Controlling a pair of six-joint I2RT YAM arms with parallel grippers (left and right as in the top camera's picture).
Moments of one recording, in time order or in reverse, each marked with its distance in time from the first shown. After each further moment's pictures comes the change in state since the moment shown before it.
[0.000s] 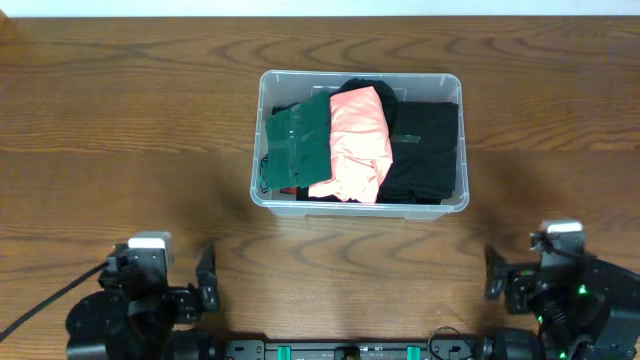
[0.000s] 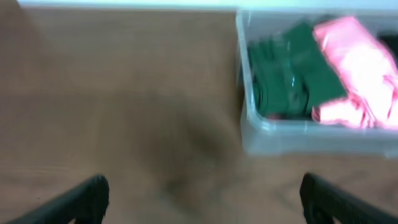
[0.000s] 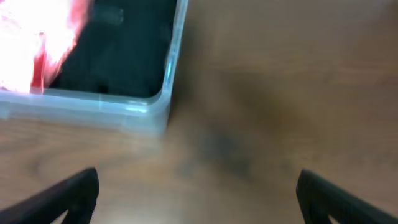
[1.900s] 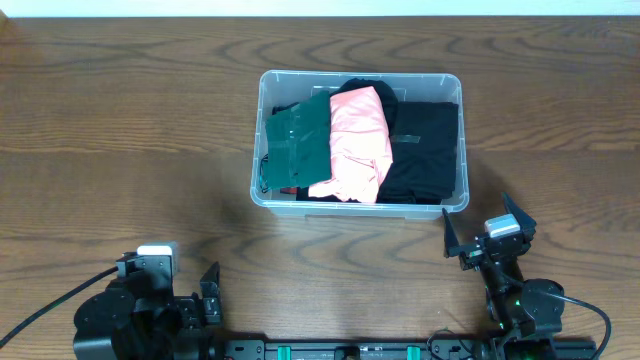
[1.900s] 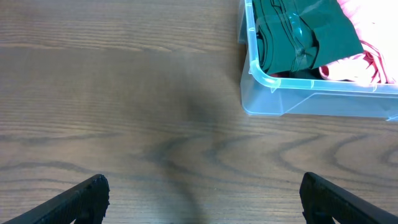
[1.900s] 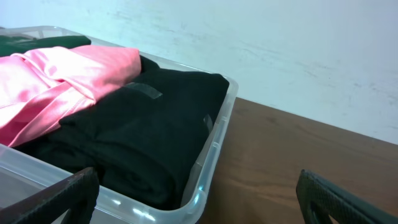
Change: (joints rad) left arm 0.000 0.000 -0.002 -0.115 0.000 0.000; right arm 0.192 -0.372 -0.830 1.094 -0.038 -0.068
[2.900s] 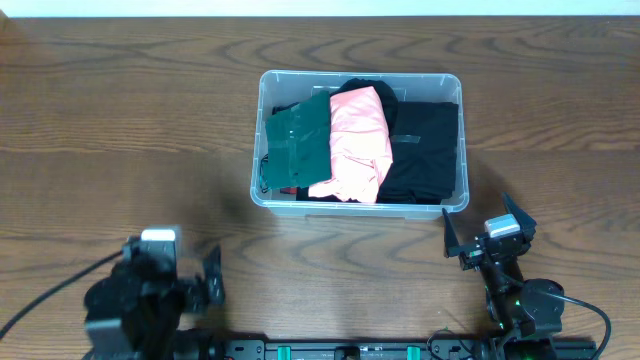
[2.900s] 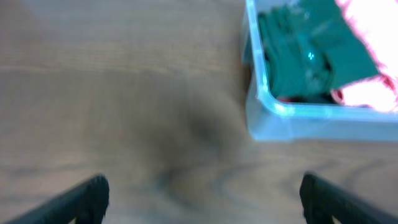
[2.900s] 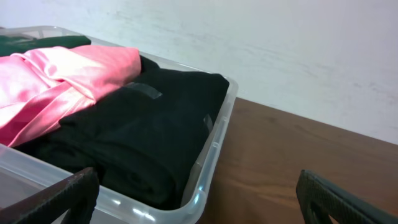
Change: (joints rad) left arm 0.000 -0.010 -0.174 0.241 0.000 0.000; right arm 0.000 0.000 -0.001 0.000 0.000 0.000
